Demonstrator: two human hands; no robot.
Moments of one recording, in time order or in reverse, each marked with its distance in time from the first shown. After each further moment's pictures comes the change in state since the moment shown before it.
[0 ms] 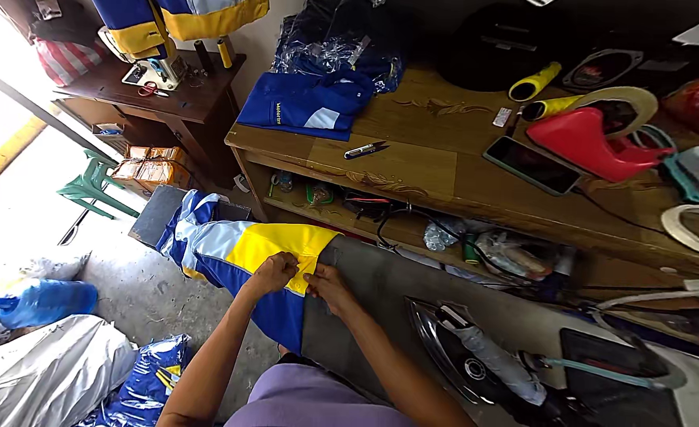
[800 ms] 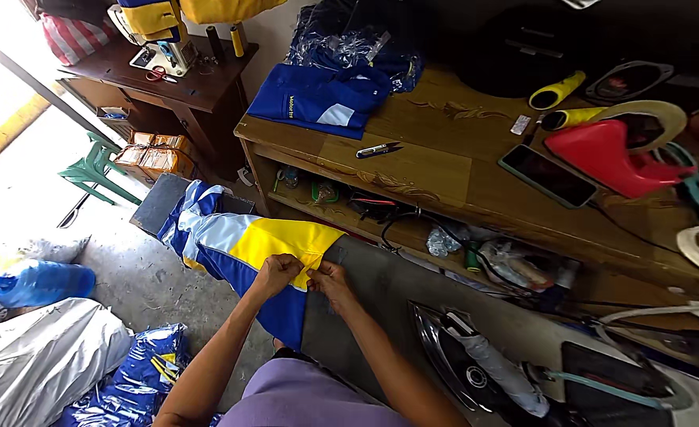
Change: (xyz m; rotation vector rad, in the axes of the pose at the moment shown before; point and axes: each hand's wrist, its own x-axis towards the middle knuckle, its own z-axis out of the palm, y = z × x) left_hand -0.008 -0.026 0.026 -0.353 0.269 0.115; right_hand 0.005 0.003 0.005 0.049 0.081 -0.051
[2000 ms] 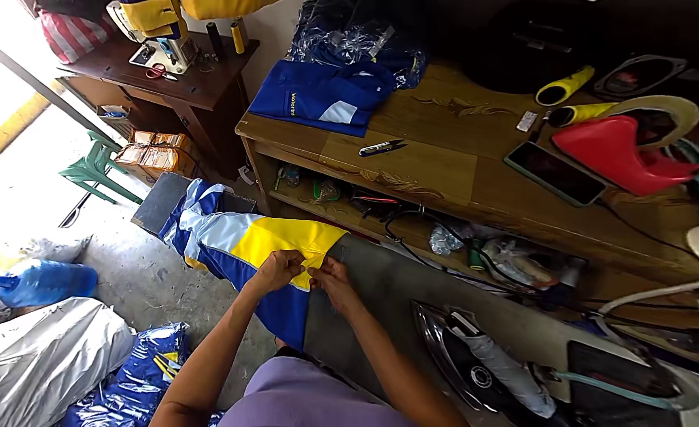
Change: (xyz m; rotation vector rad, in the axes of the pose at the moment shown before) left_hand 0.013 0.009 -0.014 0.227 -0.189 -0.005; right_hand 0.005 0.007 0.000 0.071 -0.021 -0.072
